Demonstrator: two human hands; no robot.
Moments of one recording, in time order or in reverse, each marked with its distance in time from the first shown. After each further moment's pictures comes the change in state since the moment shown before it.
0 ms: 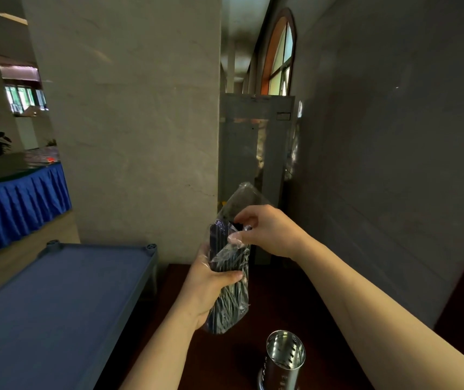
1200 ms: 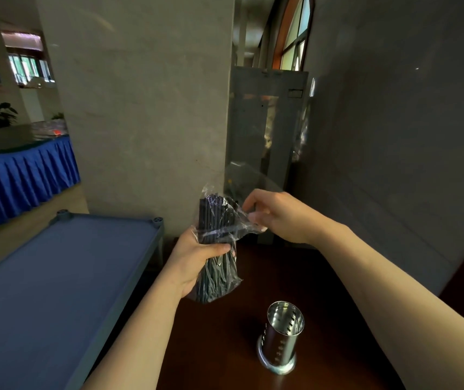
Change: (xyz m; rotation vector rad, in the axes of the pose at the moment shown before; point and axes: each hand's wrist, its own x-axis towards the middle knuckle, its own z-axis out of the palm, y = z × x) left_hand -0.003 -0.011 -0.039 -0.056 -0.016 0.017; right_hand -0.019 0.011 0.002 -0.176 -0.138 -0.167
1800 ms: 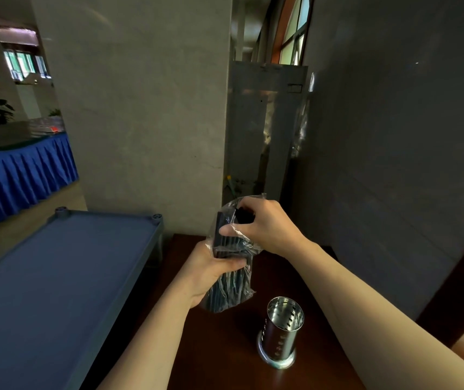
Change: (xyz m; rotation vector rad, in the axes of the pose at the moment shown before) left_hand -0.017 -0.013 0.018 0.117 -0.154 -0.041; right_hand 0.005 -0.013 0.047 0.214 0.225 0.082
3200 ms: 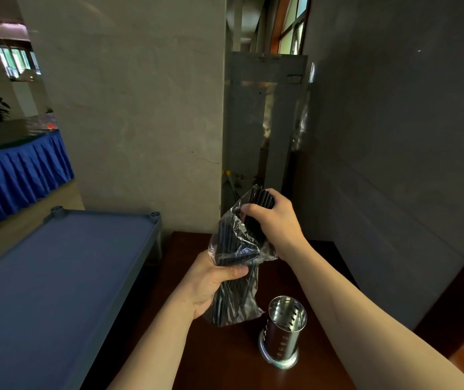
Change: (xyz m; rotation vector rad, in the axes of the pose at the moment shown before) left_hand 0.004 -0.017 0.009 -0.215 -0.045 -0.061; right_hand 0.005 0.027 0.015 0.683 0.311 0.358
